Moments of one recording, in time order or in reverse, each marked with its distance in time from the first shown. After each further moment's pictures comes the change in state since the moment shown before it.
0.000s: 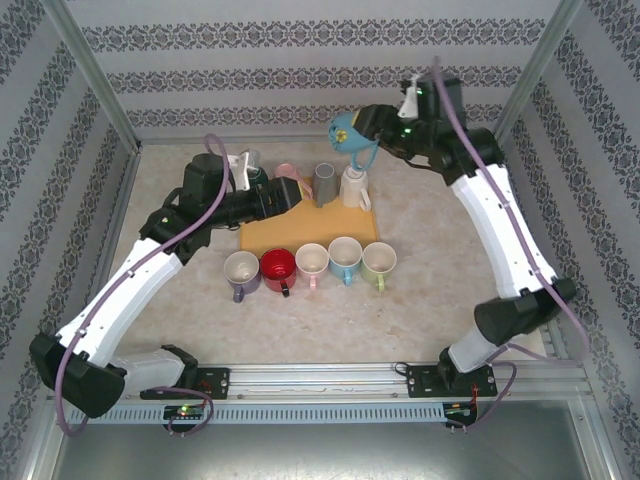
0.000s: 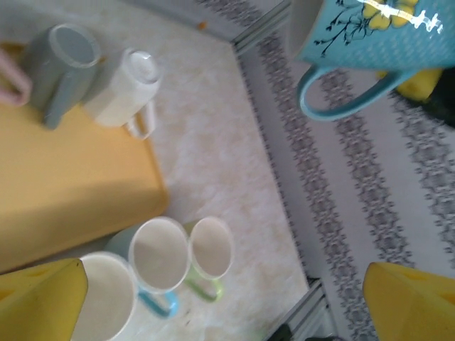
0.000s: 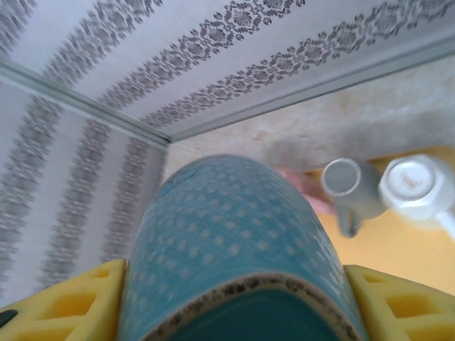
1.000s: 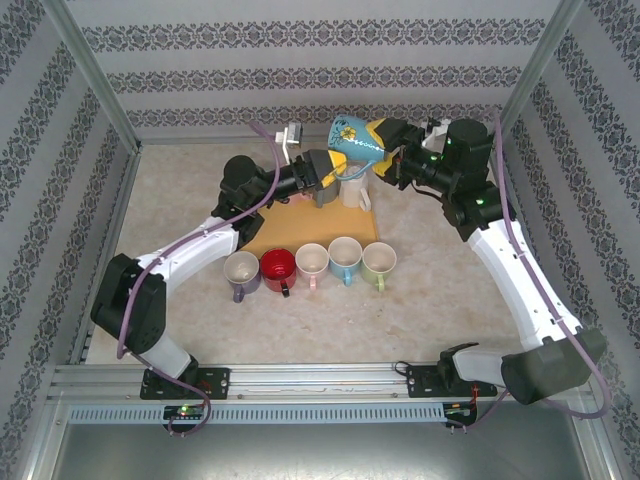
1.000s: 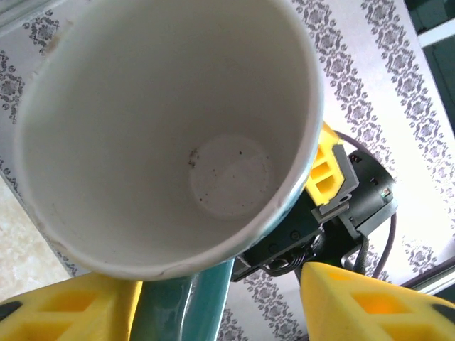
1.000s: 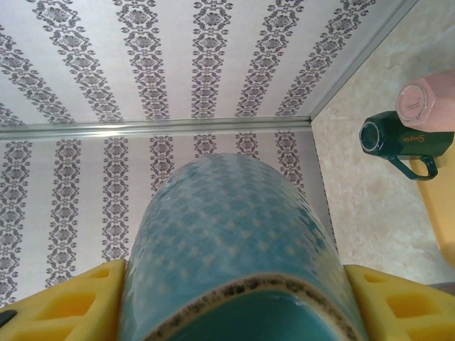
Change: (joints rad) left arm -0.070 0.382 -0.079 1.215 0.293 -0.564; right arm -0.049 -0.300 -0.544 0.562 -0.218 0.690
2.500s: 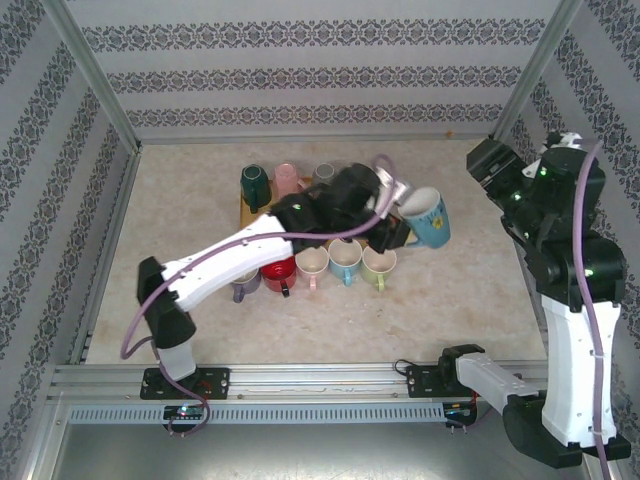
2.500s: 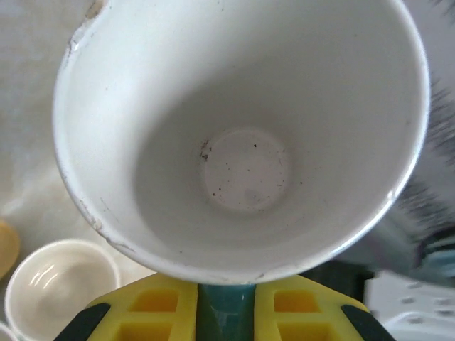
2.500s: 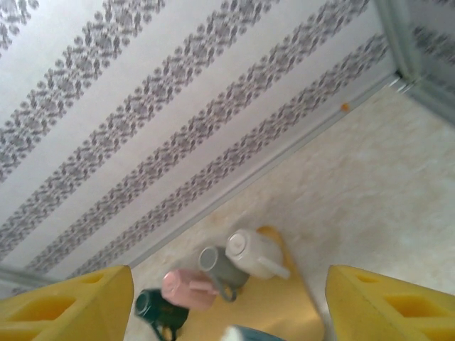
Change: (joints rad) left arm -0.469 0.215 0.694 -1.426 -0.491 0.965; right arm -0.164 -0.255 0.394 -0.811 0.653 -0.732
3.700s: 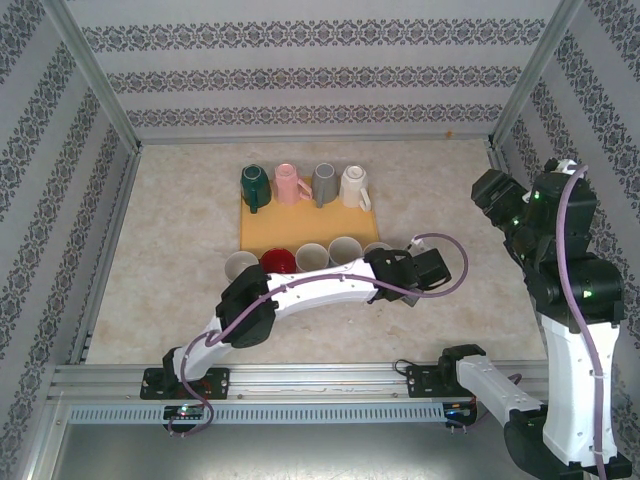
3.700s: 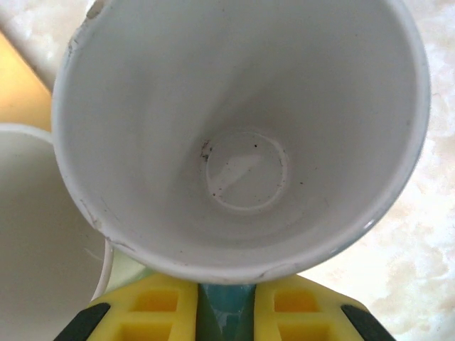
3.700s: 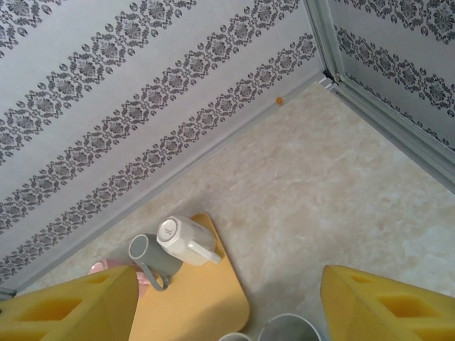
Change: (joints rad) left arm -0.224 0.443 0.202 -0.223 -0.576 -0.184; right arm 0.000 -0.095 -0.140 -0.077 0.092 -0.070
